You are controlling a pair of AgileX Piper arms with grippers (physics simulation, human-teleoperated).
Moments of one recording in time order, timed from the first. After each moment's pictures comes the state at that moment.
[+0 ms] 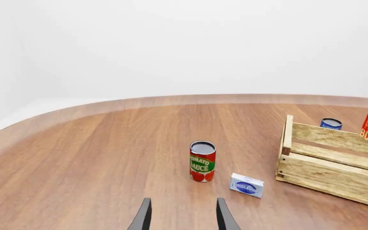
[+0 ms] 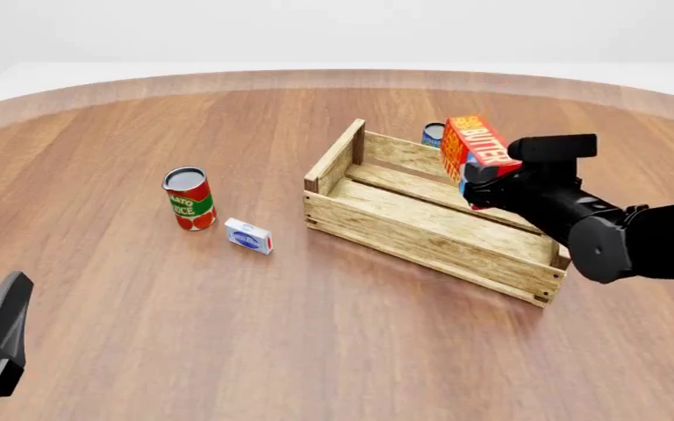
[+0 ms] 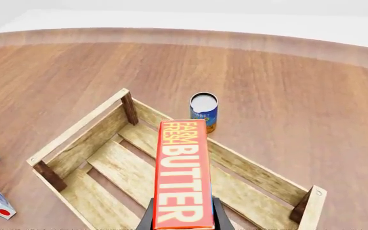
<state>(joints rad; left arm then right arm) 0.00 0.01 0.00 0.00 0.00 0.20 1.61 -0.67 -0.55 0.06</state>
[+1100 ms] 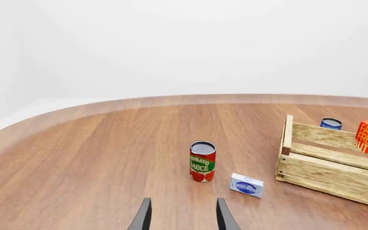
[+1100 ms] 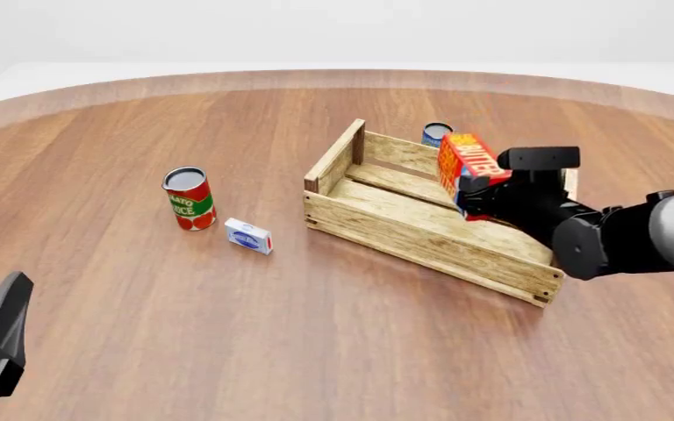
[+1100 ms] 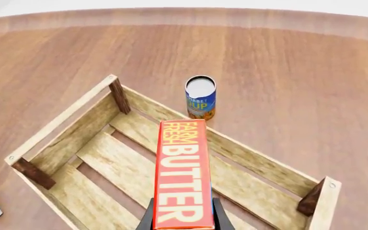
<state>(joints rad) 0.00 0.01 0.00 0.00 0.00 0.19 1.72 -0.71 -0.55 0.09</state>
